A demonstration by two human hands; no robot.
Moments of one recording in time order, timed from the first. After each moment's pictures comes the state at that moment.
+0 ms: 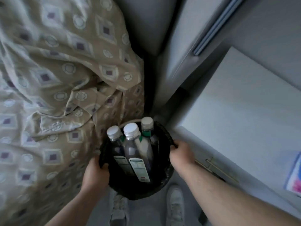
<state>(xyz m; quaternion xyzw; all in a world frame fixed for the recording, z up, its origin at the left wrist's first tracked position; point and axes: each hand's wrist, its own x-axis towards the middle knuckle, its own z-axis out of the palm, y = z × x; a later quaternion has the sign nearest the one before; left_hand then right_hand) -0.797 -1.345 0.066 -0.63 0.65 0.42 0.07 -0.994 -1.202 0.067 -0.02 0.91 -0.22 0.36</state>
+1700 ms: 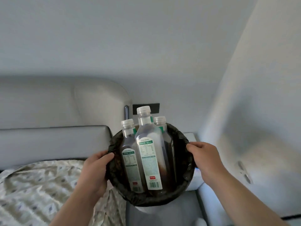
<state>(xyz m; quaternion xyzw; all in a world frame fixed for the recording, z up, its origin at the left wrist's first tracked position) -0.887 -1.372 0.640 -0.28 0.60 0.75 0.00 -0.922 -1.105 0.653 0.22 0.78 -0.59 0.03</state>
